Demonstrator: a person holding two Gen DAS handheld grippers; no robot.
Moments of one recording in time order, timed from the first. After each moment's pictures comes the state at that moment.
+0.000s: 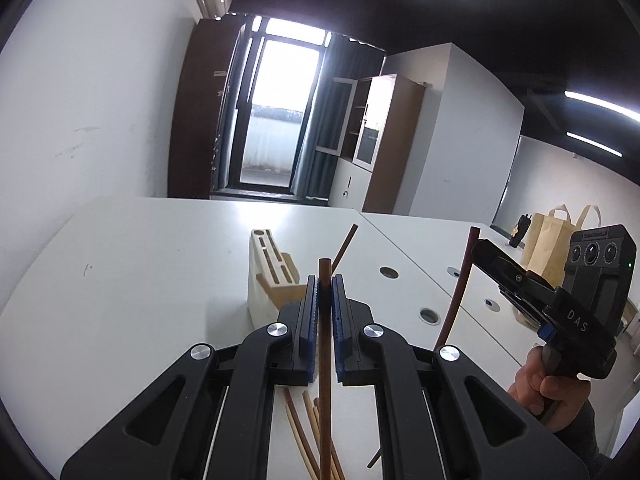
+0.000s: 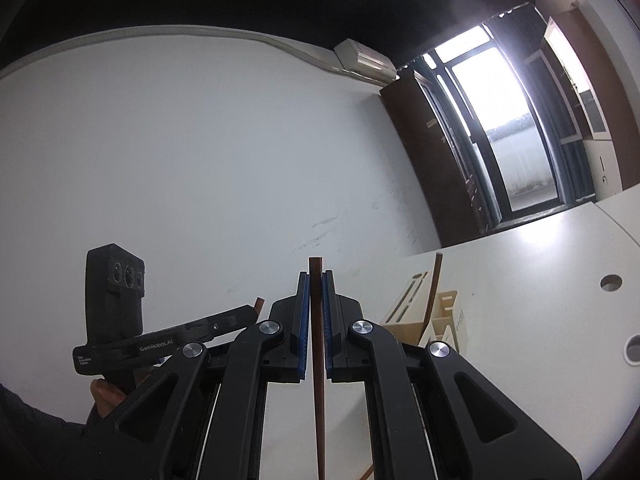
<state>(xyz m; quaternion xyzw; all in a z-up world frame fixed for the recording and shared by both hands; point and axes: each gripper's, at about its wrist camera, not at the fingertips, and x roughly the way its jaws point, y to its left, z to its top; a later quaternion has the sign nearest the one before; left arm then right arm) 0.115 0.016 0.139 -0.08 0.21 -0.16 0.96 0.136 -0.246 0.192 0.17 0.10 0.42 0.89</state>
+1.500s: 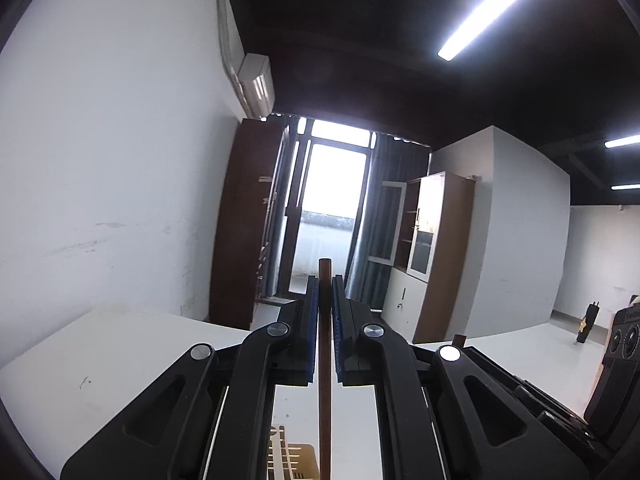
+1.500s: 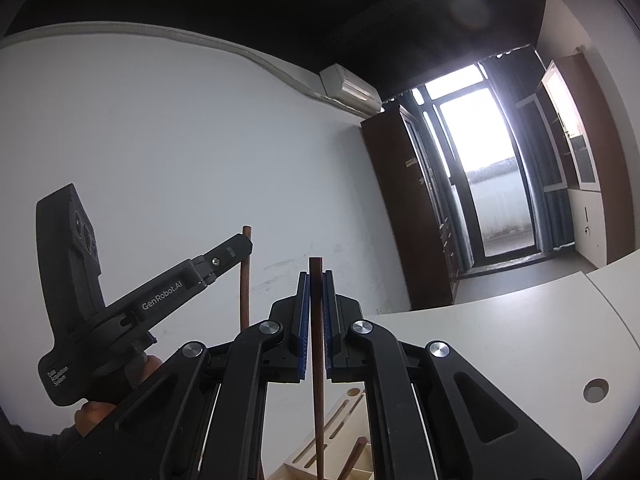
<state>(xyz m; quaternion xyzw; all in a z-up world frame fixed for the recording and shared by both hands) 0.256 -0.037 0.202 -0.09 0.01 -0.03 1.00 0.281 -0.241 0.222 0.15 0.06 0.37 0.92</state>
